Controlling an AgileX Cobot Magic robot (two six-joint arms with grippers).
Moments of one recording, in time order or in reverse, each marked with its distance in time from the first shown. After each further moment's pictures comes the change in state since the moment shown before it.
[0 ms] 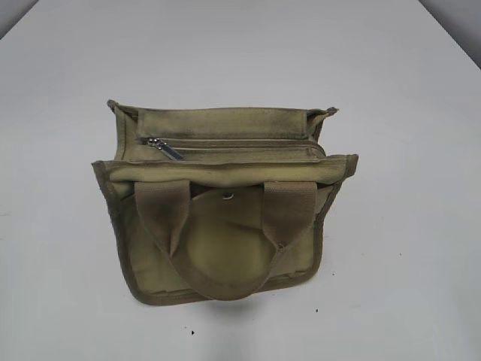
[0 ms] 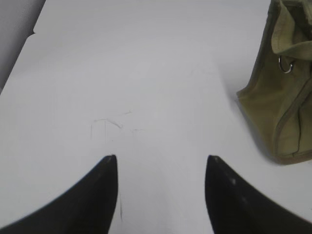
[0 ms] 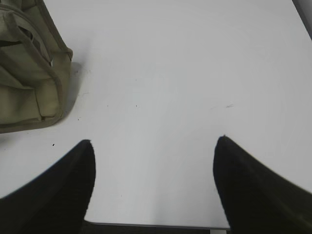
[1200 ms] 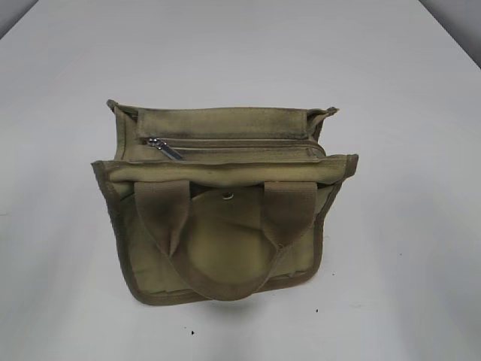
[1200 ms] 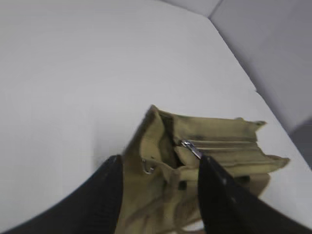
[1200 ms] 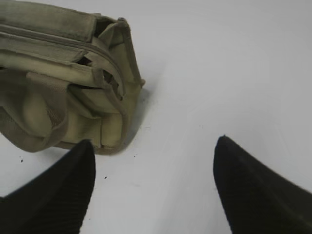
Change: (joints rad) left arm 0.000 0.560 -0.151 -0.666 -0.305 0.144; right arm 0.138 0.523 -0.074 0.269 -0.383 -0.328
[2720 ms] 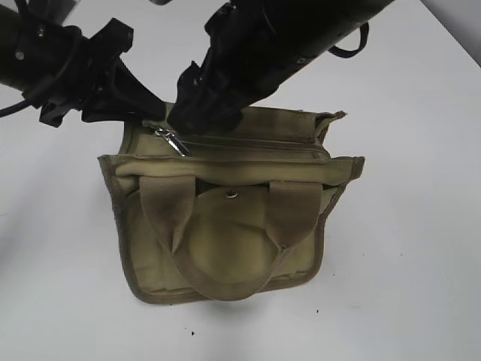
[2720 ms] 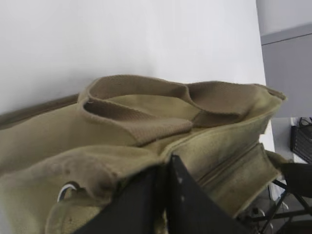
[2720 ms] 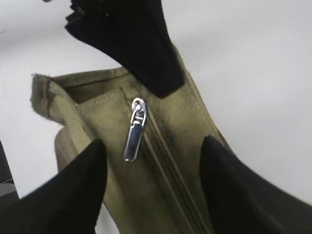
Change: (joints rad) left arm -0.260 0.999 -0.412 -0.227 0.053 0.080; right arm 0.550 1.119 -0.782 -0.010 -0.050 -0.245
